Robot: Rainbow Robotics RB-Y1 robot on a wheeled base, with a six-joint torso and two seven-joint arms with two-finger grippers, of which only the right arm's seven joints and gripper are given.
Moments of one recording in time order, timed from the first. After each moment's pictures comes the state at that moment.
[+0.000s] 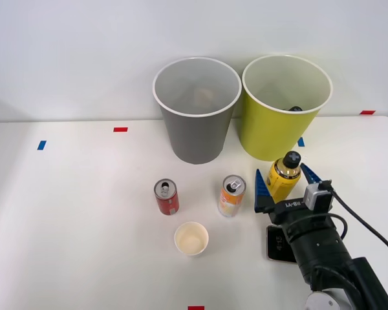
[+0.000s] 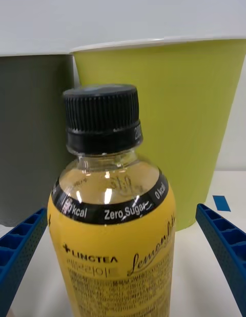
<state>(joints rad) 0.25 -0.32 0.34 -1.79 -0.72 -0.28 2.05</state>
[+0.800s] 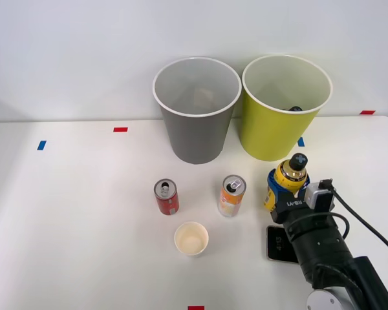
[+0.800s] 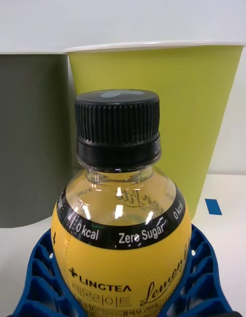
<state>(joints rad) 0.25 -0.31 0.33 -1.79 -0.74 -0.28 2.09</state>
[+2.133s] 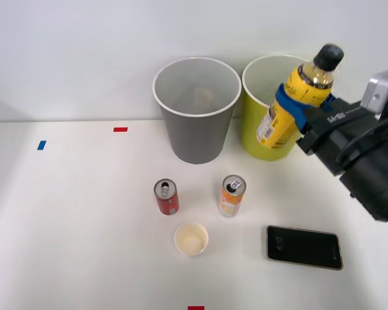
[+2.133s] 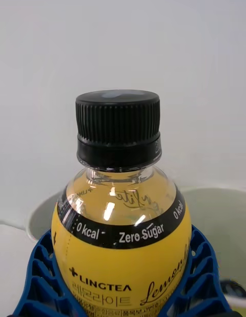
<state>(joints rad) 0.10 -0.37 -0.02 -2.33 -1.09 0.42 2.06</state>
